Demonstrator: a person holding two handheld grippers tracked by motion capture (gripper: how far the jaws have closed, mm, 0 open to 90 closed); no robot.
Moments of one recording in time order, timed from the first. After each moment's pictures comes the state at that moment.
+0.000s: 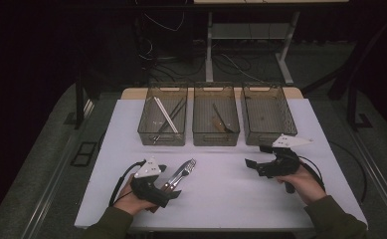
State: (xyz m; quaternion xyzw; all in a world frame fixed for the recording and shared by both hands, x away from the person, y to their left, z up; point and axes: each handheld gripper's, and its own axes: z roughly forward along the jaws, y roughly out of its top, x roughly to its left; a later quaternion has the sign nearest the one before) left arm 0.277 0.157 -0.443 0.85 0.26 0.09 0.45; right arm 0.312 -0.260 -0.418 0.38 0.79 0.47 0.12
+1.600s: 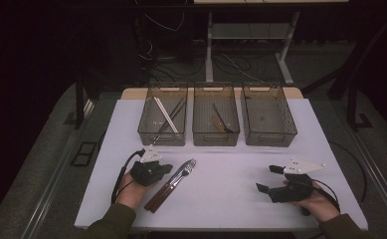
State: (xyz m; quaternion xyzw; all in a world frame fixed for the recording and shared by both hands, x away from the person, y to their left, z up) left arm 0.308 0.154 -0.436 0.86 0.33 0.12 0.38; right arm 0.260 -0.283 -0.439 0.35 0.81 0.45 0.13
